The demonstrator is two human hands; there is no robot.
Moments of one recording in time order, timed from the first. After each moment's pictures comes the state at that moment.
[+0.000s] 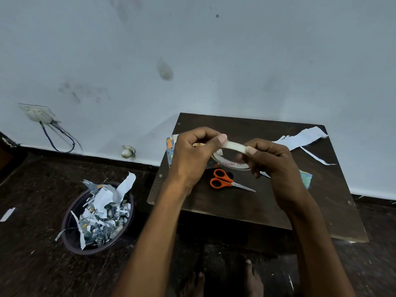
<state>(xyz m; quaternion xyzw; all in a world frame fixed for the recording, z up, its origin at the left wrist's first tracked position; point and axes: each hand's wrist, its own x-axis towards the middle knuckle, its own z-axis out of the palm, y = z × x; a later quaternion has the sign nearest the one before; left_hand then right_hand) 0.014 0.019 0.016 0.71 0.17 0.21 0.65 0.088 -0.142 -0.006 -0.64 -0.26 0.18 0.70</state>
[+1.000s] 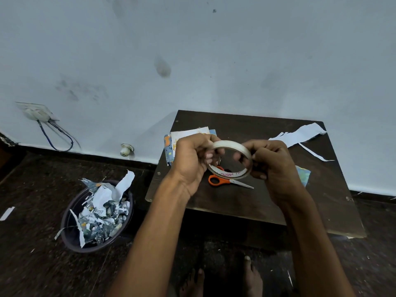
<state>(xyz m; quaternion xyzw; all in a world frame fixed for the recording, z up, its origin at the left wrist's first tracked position) 0.014 0.008 0.019 0.52 0.20 0.11 0.82 0.087 -0.138 -0.003 -0.62 -0.23 0.23 0.71</state>
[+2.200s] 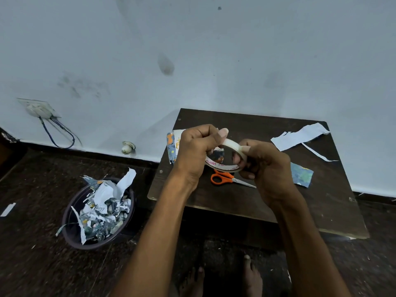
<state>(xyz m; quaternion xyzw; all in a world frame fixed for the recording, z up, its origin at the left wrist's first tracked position) 0.018 0.016 0.013 0.65 0.15 0.19 0.72 0.080 -0.123 -0.006 -0.59 -0.22 0.27 0.73</state>
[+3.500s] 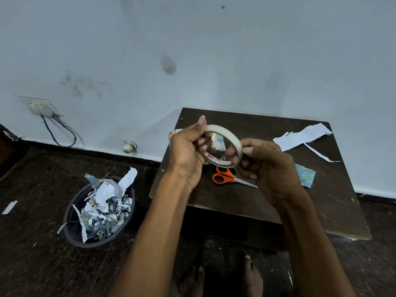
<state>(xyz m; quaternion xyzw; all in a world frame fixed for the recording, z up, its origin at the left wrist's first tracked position) 0.017 0.022 0.014 0.42 0.23 0.19 0.86 0.082 -0.126 -0.008 -0.52 -0.23 0.32 0.75</state>
